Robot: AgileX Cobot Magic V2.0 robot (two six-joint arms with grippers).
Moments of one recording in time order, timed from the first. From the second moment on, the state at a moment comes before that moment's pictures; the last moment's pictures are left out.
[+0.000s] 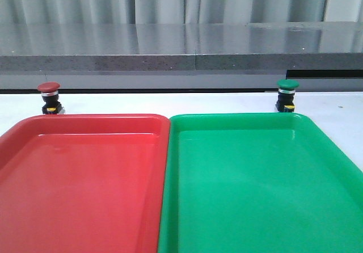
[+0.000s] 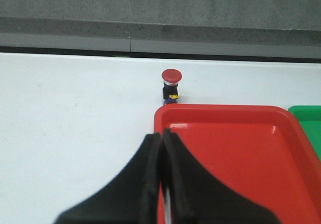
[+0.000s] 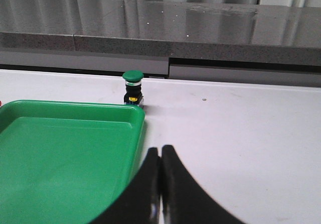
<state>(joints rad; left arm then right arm) -0.08 0.49 -0.59 0.00 0.57 -0.14 0.08 -0.01 0.03 -0.08 0.13 0.09</state>
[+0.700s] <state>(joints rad) -0.08 0.65 -0.66 0.00 0.61 -0.14 0.08 -0.01 0.03 -0.08 0.13 0.09</state>
